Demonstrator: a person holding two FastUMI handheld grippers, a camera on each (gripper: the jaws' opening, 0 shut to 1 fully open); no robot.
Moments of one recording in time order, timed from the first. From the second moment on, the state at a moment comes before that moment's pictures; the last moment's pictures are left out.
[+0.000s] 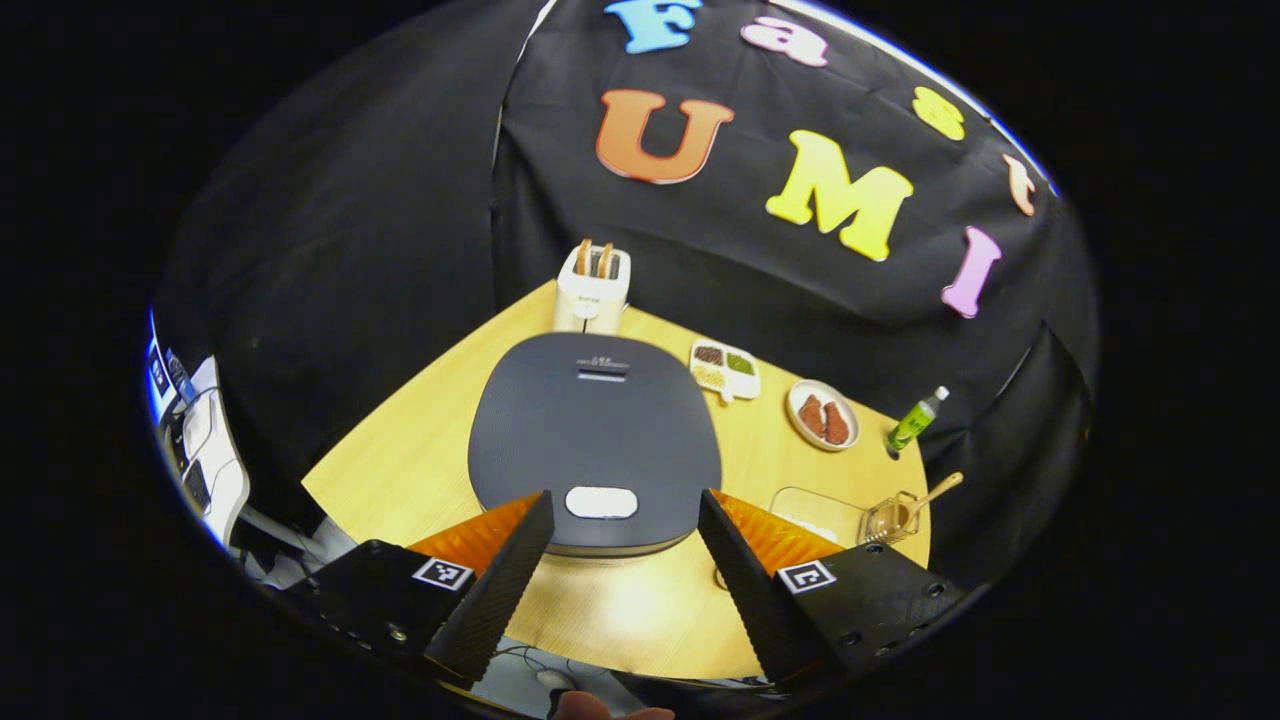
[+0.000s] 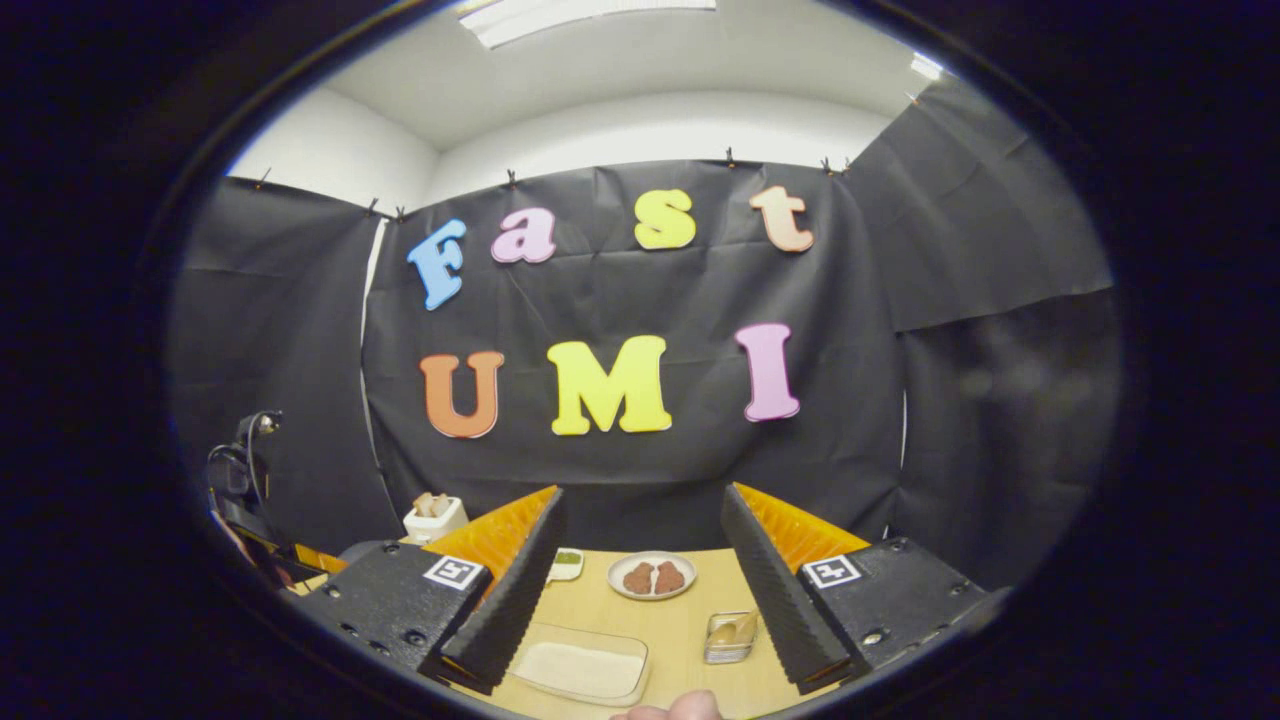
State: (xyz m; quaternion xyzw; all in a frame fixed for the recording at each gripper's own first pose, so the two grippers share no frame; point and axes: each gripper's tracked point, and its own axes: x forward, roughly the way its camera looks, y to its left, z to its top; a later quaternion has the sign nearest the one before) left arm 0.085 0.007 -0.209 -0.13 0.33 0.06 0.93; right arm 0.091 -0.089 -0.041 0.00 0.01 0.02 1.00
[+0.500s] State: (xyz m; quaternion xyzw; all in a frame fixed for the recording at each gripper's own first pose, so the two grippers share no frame) left arm -0.044 -0.071 -0.057 -0.08 0.14 -0.06 0.99; right arm -0.052 -0.081 0.009 -0.02 -0.03 -0.02 1.00
